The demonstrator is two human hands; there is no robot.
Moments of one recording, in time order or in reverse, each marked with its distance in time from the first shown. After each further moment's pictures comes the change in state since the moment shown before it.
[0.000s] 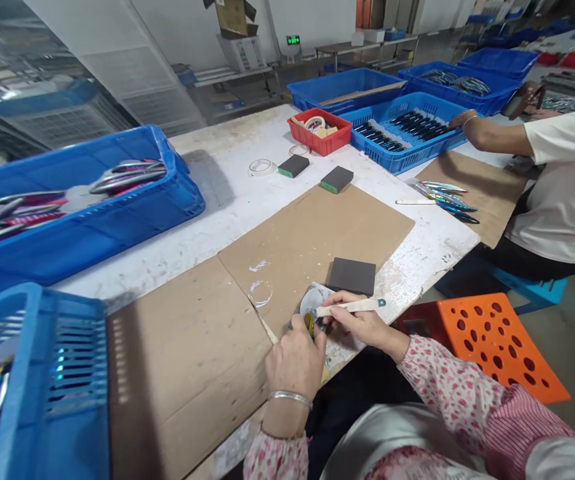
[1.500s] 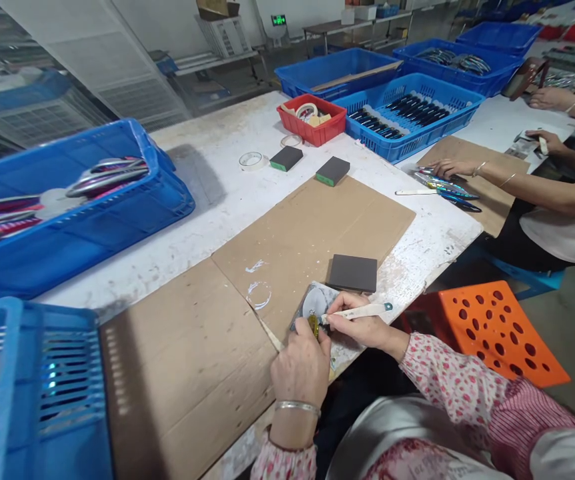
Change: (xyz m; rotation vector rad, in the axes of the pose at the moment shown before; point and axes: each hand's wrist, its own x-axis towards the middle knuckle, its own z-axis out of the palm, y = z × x) left_hand -0.001 -0.003 0.027 0.076 0.109 0.062; right_hand -0.002 0.010 0.008 -0.135 0.087 0.020
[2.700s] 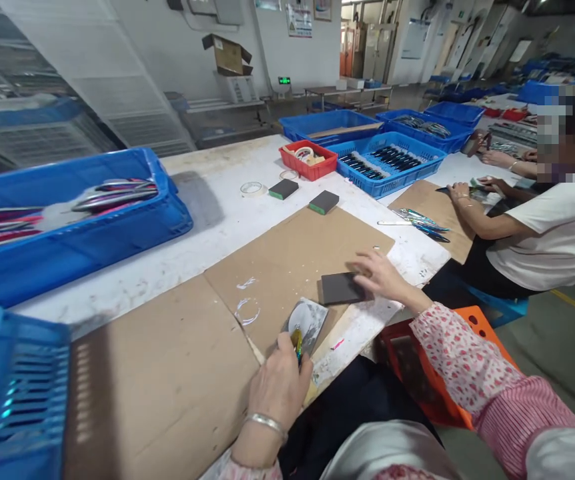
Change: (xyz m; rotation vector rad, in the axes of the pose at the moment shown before) left_hand 0.004 -0.020 -0.016 -0.263 -0.158 0.113; right_hand 0.054 -0.014 -0.137 -1.161 0.024 -0.370
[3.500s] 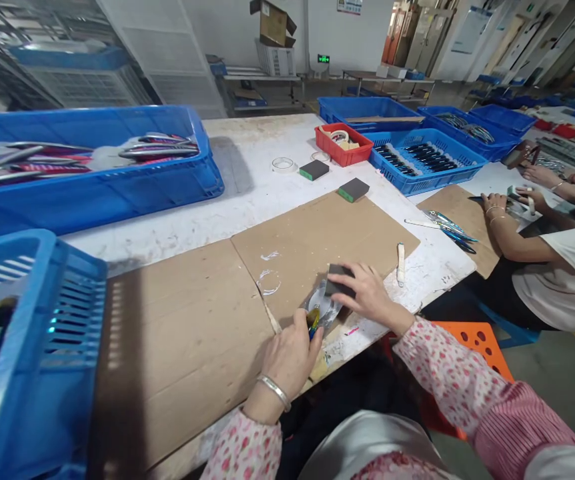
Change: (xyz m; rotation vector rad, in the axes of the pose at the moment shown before) left_hand 0.000 -0.010 -0.002 -0.129 -0.048 0.047; right_hand -0.001 -0.100 0.016 0.150 -0.057 -0.147
